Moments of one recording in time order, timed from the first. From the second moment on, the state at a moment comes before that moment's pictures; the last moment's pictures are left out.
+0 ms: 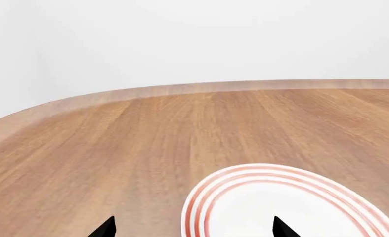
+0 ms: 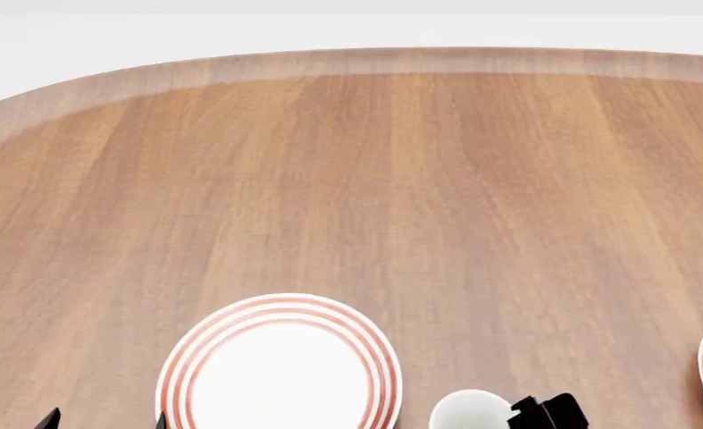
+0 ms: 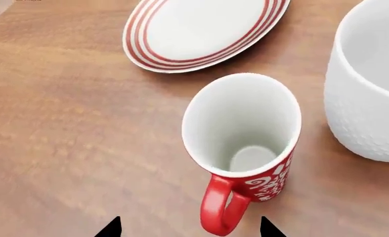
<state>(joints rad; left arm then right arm) -0.04 -0.21 0.28 -0.07 -0.20 0.05 -0.27 0.36 0.08 -0.03 0.17 0.84 0.16 1.18</state>
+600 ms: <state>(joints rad) -0.05 -0.22 0.30 -0.07 -0.21 0.06 -0.28 0.45 0.07 -0.02 0.39 0.87 0.08 1.15</state>
